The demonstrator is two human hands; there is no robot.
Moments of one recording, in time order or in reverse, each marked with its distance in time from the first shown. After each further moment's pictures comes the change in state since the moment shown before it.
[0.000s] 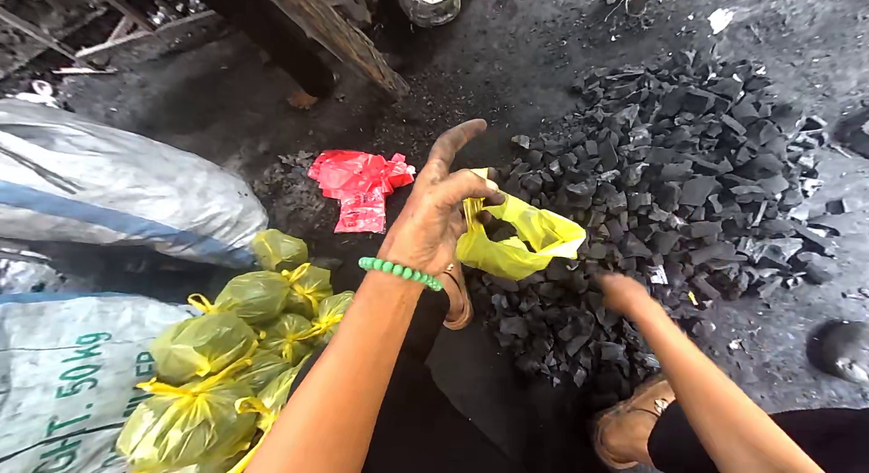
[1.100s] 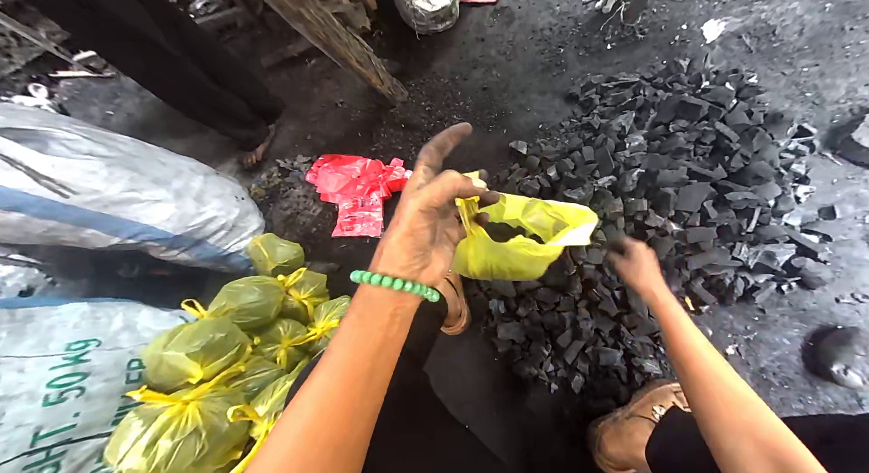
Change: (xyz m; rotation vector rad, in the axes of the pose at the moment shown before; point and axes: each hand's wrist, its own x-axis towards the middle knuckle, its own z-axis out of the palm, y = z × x) left_hand -0.005 0.002 0.002 -0.089 0.055 0.010; right_hand 0.000 0.002 -0.048 0.441 0.434 -0.128
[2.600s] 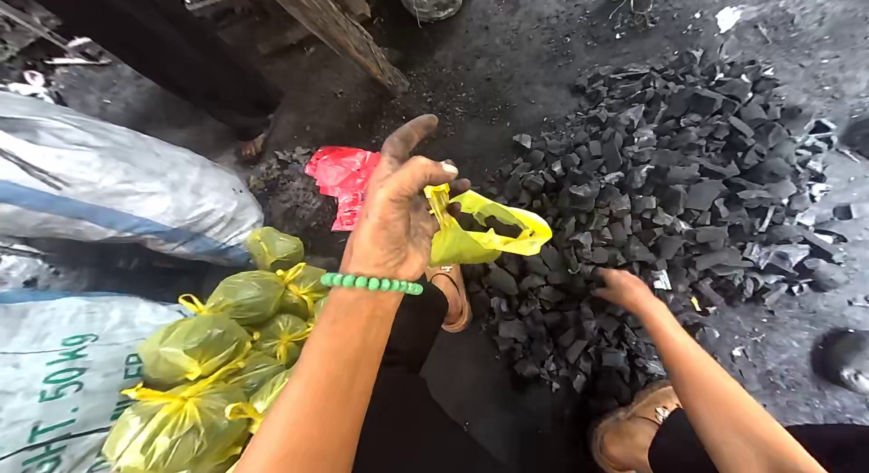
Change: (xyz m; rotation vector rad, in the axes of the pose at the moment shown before) left_hand 0.005 0.006 -0.014 0.004 0.174 0.036; right_hand 0.003 0.037 0.045 -0.405 -0.427 0.093
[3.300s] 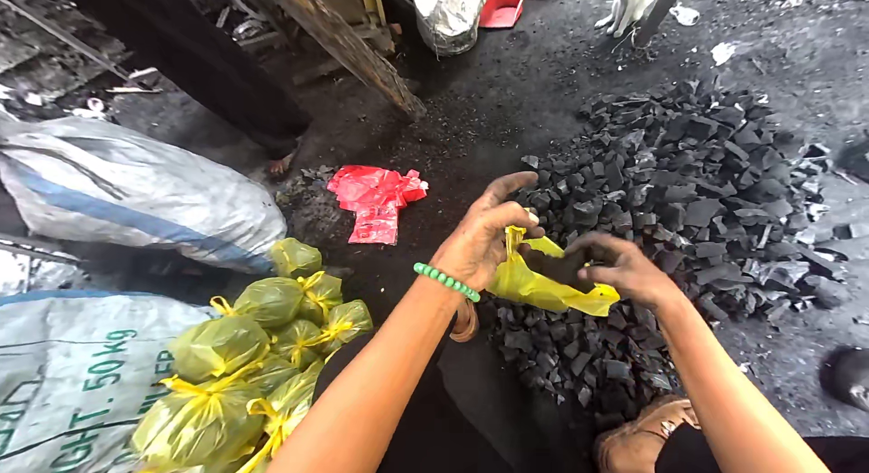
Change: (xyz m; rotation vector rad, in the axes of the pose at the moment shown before) left_hand -0.010 -0.019 0.031 0.011 -0.333 -0.211; right_hand -0.085 -0.100 -0.088 0.858 0.158 -0.721
